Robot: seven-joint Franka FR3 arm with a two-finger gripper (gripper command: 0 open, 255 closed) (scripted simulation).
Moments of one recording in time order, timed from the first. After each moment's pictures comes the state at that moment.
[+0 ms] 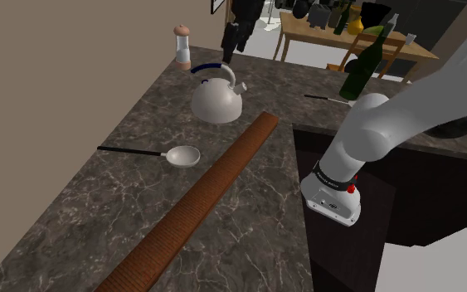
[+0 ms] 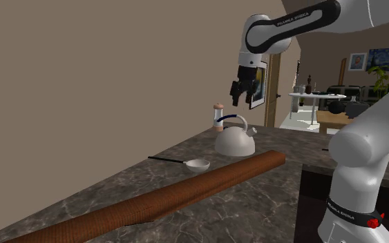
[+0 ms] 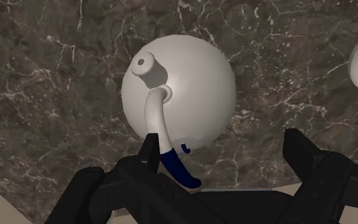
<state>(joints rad) 0.11 -0.60 0.13 -2.35 0.03 1.94 -0.02</state>
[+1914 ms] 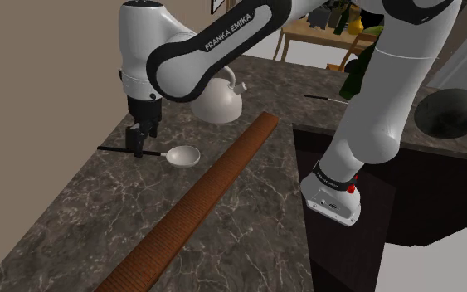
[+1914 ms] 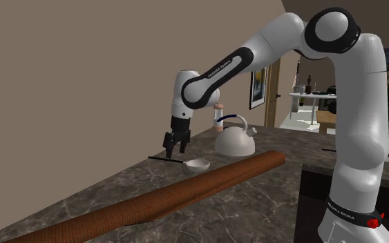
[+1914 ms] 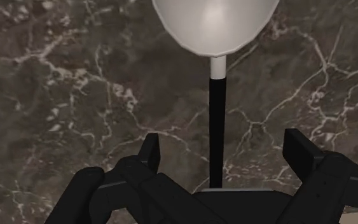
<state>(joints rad) 0.32 0.18 0.38 -2.08 0.05 2.37 0.12</state>
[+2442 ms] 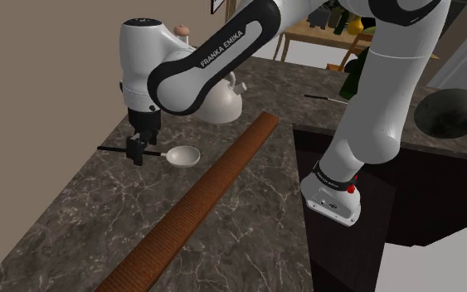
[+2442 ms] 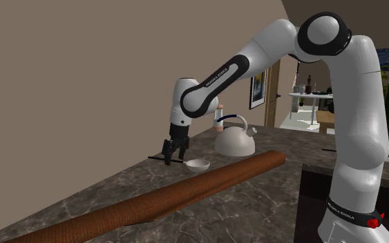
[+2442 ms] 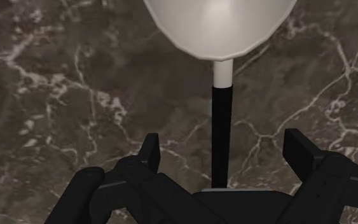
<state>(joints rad) 0.33 0.23 0.38 -2.09 0.03 2.43 0.14</state>
